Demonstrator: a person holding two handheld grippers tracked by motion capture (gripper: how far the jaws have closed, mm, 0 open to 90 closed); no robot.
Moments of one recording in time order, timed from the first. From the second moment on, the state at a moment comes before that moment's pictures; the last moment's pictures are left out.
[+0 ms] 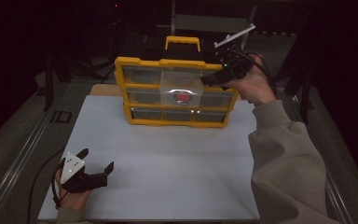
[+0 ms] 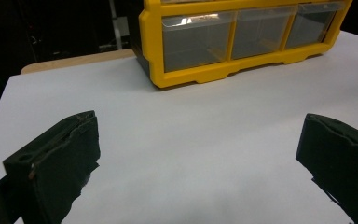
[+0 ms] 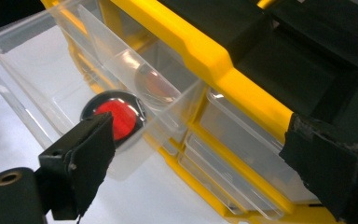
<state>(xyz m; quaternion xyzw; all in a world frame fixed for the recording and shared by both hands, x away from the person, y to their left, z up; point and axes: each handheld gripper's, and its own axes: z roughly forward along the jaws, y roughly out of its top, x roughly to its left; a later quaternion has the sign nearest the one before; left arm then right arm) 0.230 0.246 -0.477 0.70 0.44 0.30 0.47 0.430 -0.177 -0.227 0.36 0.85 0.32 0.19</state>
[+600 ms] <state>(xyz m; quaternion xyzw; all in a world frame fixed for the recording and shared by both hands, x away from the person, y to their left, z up) 0.230 0.247 -0.477 0.70 0.44 0.30 0.47 0.430 -0.197 -0.240 0.37 0.86 0.31 0.19</state>
